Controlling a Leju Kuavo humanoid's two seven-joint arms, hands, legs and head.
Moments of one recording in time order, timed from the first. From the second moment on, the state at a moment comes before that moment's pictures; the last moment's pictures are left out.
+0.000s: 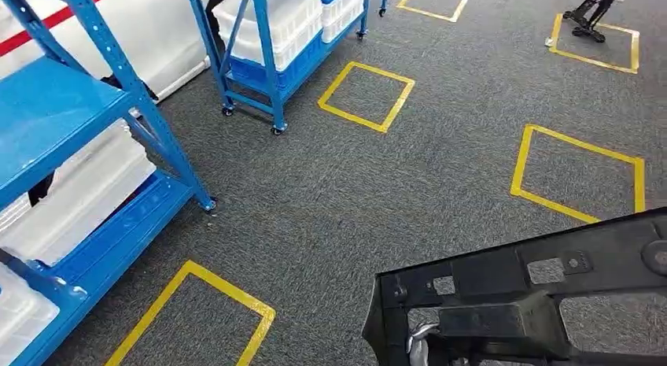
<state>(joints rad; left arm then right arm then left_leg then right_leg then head) -0.07 -0.12 1.40 -0.24 -1.20 -0.05 -0.42 0.48 0.36 0.06 -1.81 0.22 0.14 -0.69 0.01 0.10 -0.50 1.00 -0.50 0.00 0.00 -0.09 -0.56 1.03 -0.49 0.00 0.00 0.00</state>
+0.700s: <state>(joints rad) -0.08 -0.11 1.40 -0.24 -1.20 -0.06 -0.43 0.45 0.36 0.09 -1.78 0.24 0.09 -0.67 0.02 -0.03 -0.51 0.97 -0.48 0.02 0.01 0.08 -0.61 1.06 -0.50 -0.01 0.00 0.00</state>
